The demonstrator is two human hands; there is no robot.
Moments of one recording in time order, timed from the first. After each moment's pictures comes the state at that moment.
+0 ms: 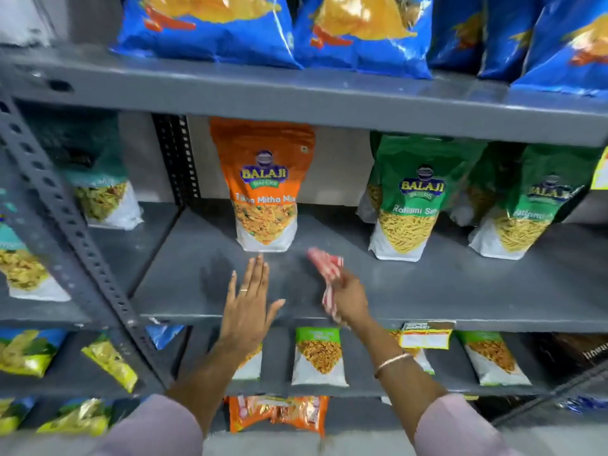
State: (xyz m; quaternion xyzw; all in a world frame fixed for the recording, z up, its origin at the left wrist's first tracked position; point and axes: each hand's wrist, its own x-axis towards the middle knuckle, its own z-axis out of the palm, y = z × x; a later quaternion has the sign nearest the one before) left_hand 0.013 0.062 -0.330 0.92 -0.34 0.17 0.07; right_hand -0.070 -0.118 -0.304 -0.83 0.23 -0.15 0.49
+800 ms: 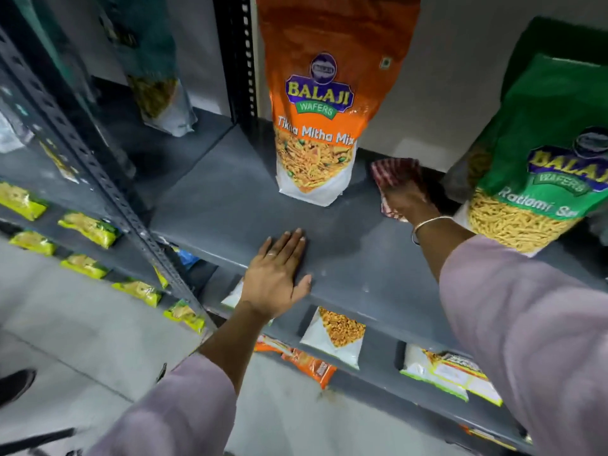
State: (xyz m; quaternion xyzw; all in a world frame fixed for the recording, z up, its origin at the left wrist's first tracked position) left_hand 0.007 0.021 -0.368 0.93 -0.29 0.16 0.14; right_hand 0.104 -0.259 -0.311 -1.00 0.02 -0.05 -0.03
